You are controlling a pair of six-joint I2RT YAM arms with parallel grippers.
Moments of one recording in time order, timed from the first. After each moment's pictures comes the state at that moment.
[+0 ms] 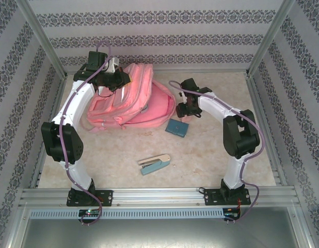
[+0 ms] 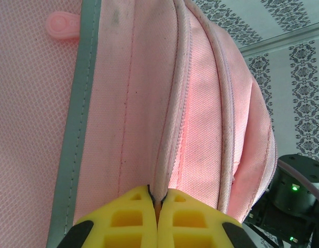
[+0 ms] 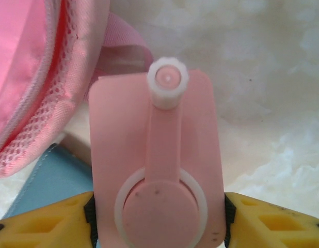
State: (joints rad) left arm -0.10 1.80 1.76 -0.72 0.61 -0.57; right arm 0.36 1.91 1.45 -0.76 0.02 0.15
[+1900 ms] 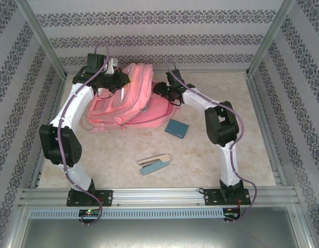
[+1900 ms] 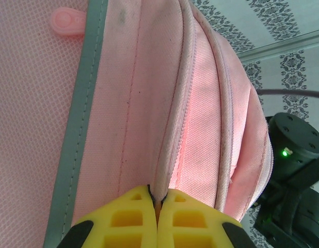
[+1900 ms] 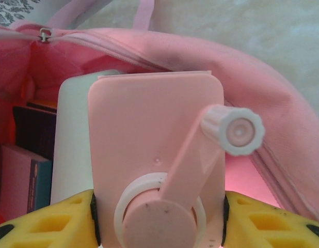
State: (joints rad) left arm -0.11 1.75 1.69 -0.66 0.61 -0.64; right arm 0.43 2.23 1.76 -0.28 -0.23 0.81
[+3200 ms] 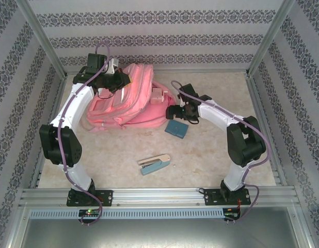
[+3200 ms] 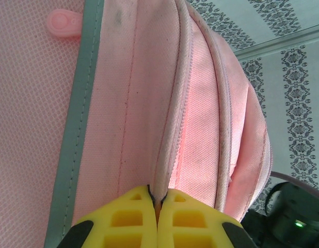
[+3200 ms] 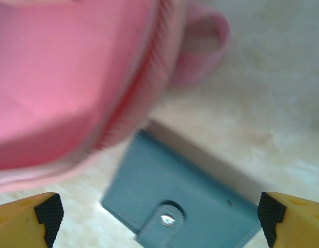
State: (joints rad) left arm -0.11 1.75 1.69 -0.66 0.61 -0.61; right arm 0.42 1.79 1.27 -0.61 -0.12 0.42
